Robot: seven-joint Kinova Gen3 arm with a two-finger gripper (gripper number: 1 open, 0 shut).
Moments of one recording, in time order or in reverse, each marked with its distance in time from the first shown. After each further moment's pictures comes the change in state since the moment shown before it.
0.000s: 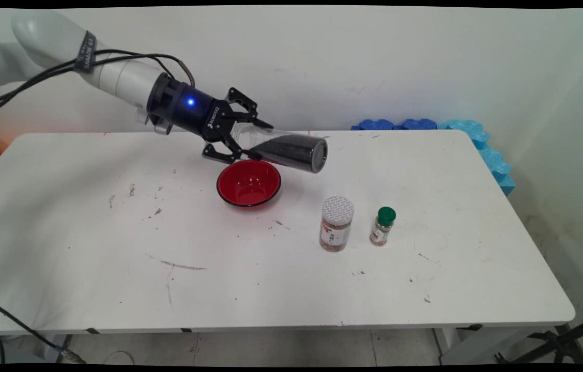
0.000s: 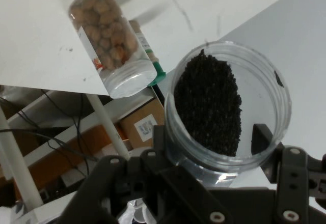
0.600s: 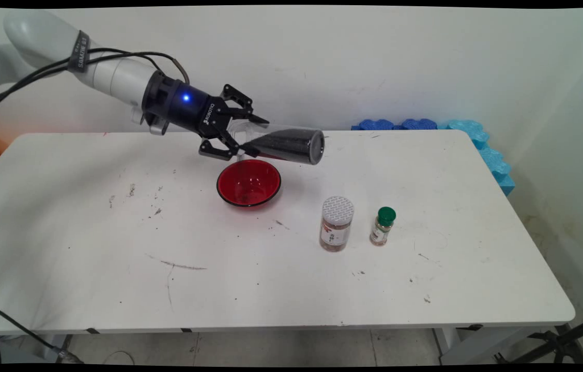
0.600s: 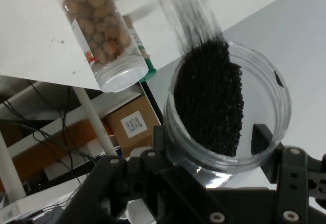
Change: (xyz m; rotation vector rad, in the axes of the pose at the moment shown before) arm 0.003 -0.002 -0.010 -0.027 -0.009 -0.058
